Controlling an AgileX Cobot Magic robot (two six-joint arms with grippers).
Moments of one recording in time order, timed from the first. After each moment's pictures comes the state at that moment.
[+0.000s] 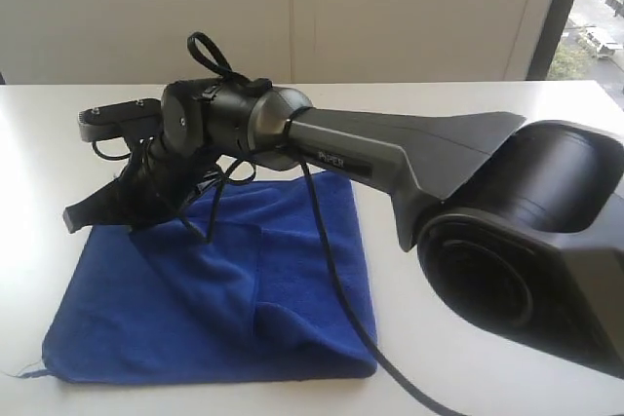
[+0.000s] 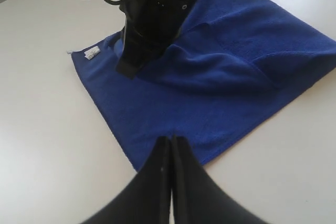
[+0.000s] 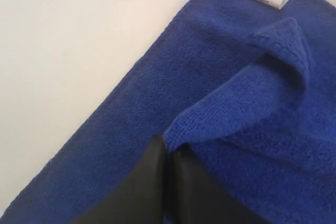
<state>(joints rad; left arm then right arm) -0.39 0.41 -0.48 -0.15 0.73 0.35 0.70 2.38 -2.04 0.31 0.71 -0.04</state>
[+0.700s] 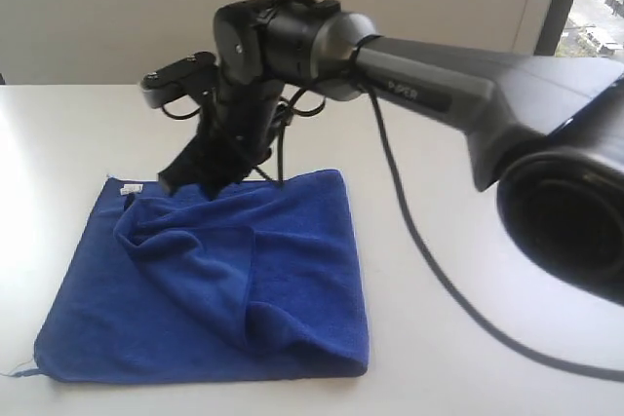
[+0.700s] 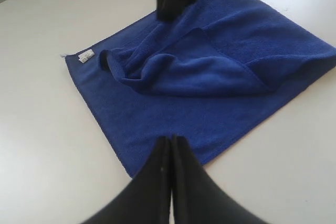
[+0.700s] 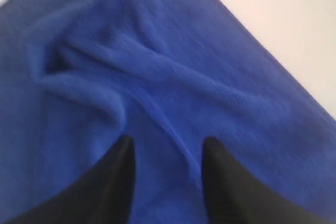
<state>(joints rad) -0.39 0.41 -0.48 -0.15 0.73 0.35 0.60 2.27 -2.03 0.08 0.98 -0.14</state>
